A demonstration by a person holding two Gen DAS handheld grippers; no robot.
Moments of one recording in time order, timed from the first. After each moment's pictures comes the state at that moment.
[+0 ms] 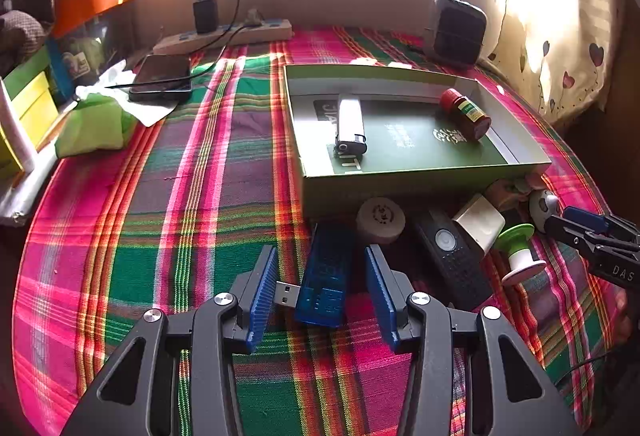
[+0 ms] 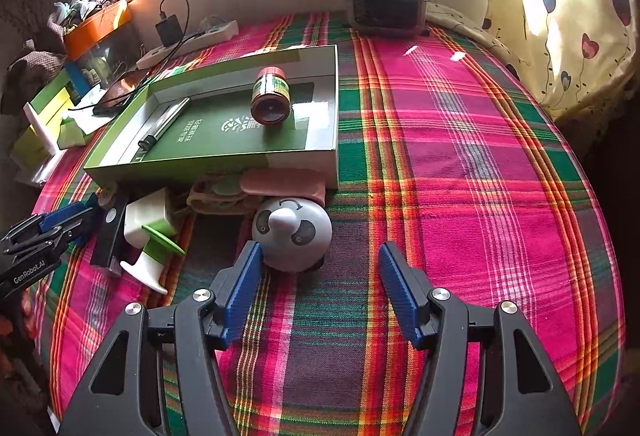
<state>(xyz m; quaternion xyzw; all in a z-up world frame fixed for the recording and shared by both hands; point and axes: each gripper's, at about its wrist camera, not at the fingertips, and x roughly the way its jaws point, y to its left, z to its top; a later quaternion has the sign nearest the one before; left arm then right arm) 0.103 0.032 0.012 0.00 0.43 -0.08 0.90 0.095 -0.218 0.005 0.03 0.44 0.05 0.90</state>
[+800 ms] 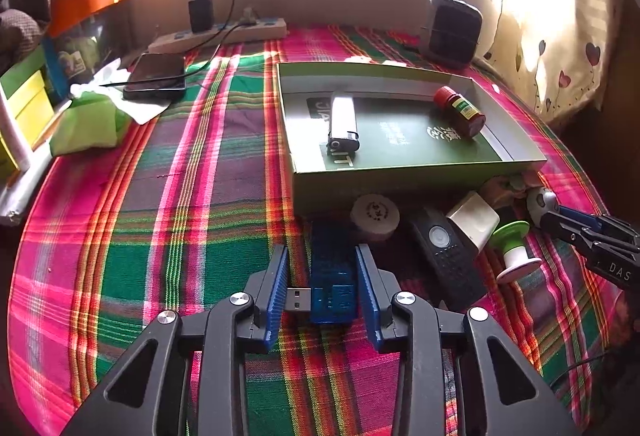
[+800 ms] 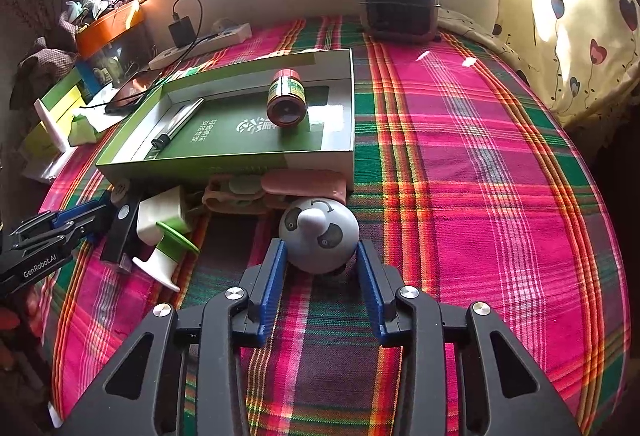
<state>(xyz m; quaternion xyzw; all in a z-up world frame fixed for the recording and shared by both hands) 0.102 0.029 0.010 0.01 0.43 -0.09 0.90 0.091 -0.214 0.005 0.03 0.43 0.07 0.90</state>
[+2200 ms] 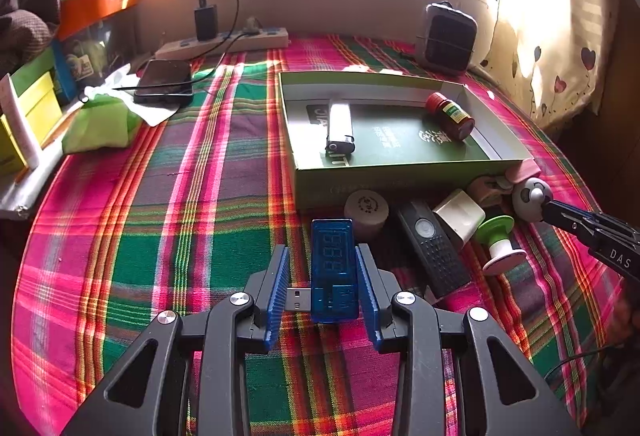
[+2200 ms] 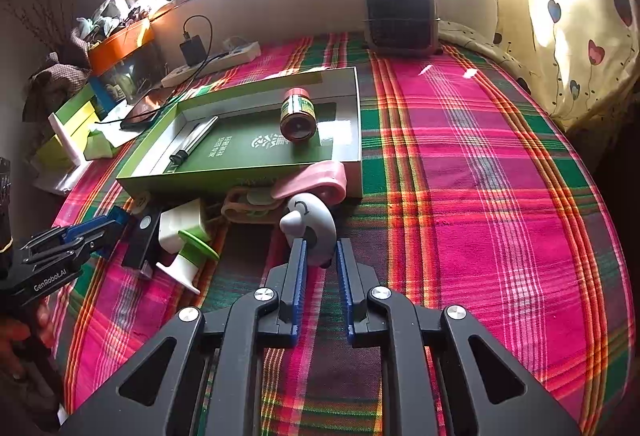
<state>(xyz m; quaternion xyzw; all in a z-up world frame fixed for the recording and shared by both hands) 0.085 0.029 0.019 0.00 0.41 -0.09 0.91 0.079 -0.216 0.015 0.05 0.40 0.09 0.91</state>
